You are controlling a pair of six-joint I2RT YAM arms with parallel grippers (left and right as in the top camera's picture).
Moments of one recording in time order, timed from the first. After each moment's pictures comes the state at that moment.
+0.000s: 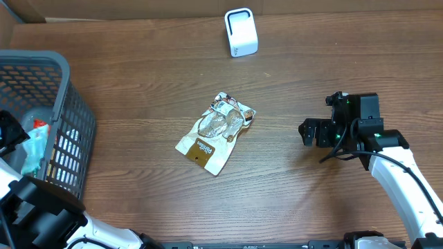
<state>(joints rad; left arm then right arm) 0.87 1.89 1.93 -1.41 0.07 0.10 0.07 1.34 0.81 -0.54 -0.26 0.12</state>
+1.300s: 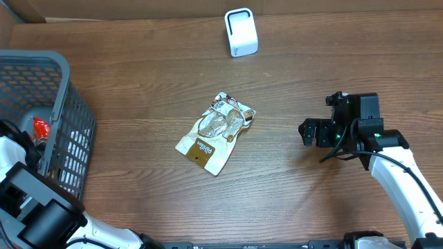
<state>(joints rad) 0.87 1.89 1.30 -0.78 -0.15 0.13 0.07 1.34 0.81 -0.54 -0.26 0.12</state>
